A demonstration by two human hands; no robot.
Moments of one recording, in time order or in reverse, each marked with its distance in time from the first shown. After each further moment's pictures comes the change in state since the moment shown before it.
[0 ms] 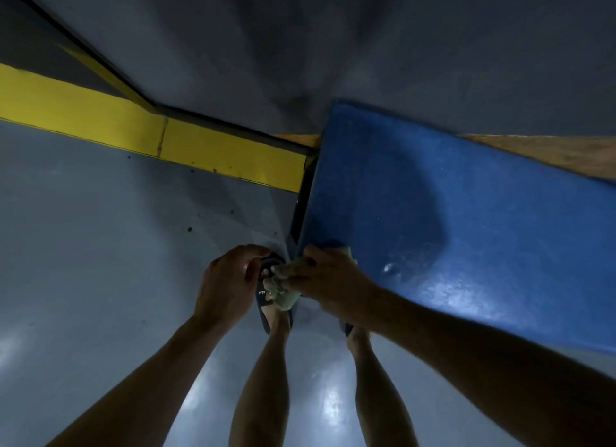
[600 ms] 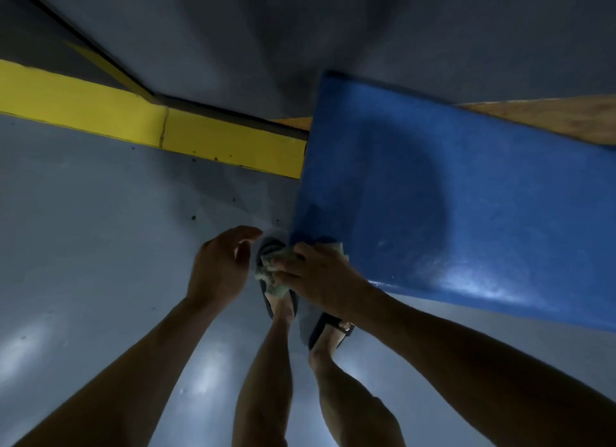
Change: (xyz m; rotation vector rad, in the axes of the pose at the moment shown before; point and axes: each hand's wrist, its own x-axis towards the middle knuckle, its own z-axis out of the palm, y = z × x) left_hand -0.014 0.007 0.003 0.038 0.058 -0.030; right_hand -0.018 -0.026 0.018 -0.192 -0.015 0.010
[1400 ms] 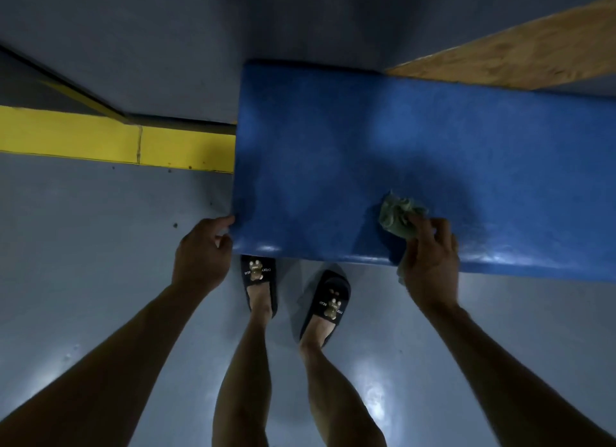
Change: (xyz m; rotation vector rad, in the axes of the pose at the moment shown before) left_hand -0.028 0.058 0.052 0.086 0.019 -0.068; right_hand -0.221 0.055 0.056 0.453 0.594 1.244
